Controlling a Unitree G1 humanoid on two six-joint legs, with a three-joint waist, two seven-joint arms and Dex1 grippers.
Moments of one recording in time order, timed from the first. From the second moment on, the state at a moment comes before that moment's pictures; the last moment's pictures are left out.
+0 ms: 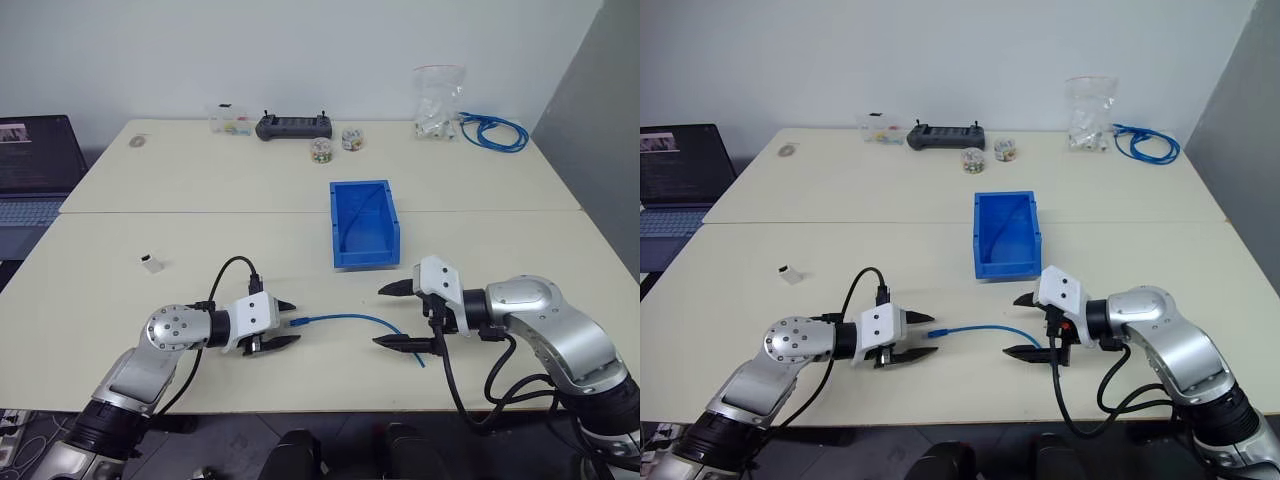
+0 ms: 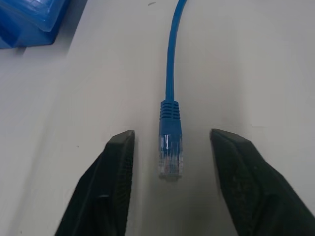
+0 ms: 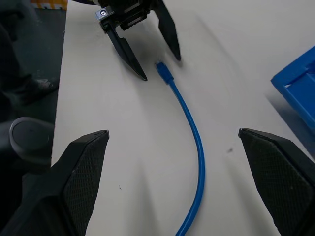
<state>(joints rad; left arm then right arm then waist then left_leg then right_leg) -0.17 0.76 -0.20 -0.02 -0.06 0.01 -1.02 -0.35 -0.68 0.21 -0.45 0.34 0.71 1.04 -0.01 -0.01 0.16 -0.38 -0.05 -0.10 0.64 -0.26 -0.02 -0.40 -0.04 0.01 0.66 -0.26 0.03</state>
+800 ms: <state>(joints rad) -0.31 0.72 -0.16 -0.25 -0.40 0.61 -1.15 -0.22 -0.75 0.08 -0.59 0.58 0.78 1.02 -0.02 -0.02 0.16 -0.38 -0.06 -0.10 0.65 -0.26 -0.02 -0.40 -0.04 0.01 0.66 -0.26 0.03</state>
